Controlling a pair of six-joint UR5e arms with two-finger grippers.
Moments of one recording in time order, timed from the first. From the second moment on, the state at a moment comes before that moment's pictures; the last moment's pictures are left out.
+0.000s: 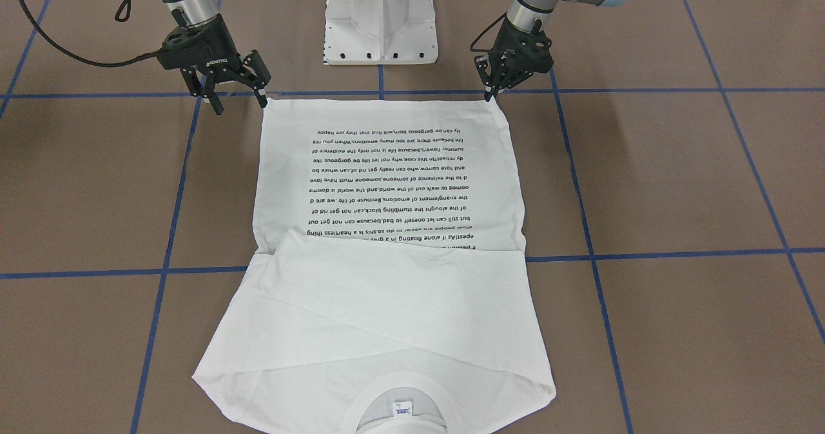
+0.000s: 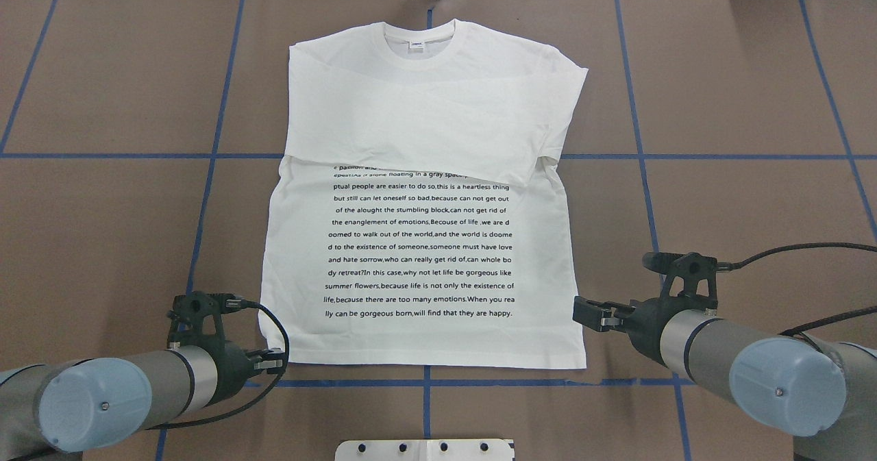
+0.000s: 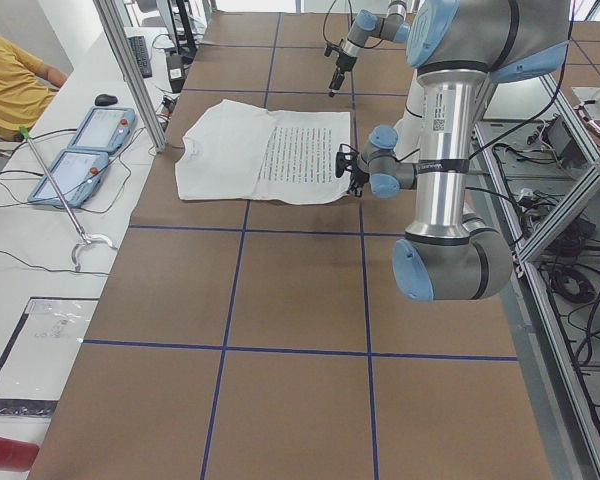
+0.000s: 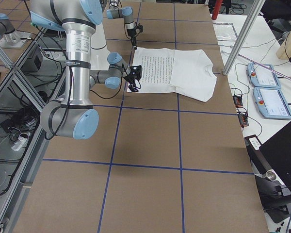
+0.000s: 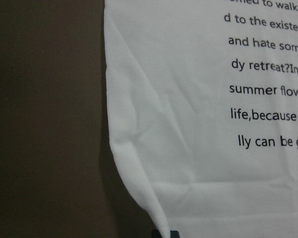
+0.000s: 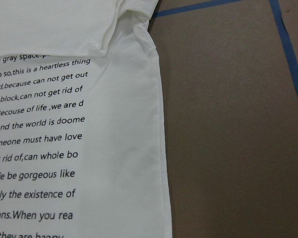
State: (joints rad) left arm -0.16 -1.60 -2.05 -2.11 -1.47 -1.48; right arm 0.21 -1.65 2.13 -1.03 1.33 1.50
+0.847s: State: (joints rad) left arm -0.18 -1.61 -2.07 -2.11 -1.48 -1.48; right arm 0.08 -1.44 2.08 -1.39 1.25 1.84
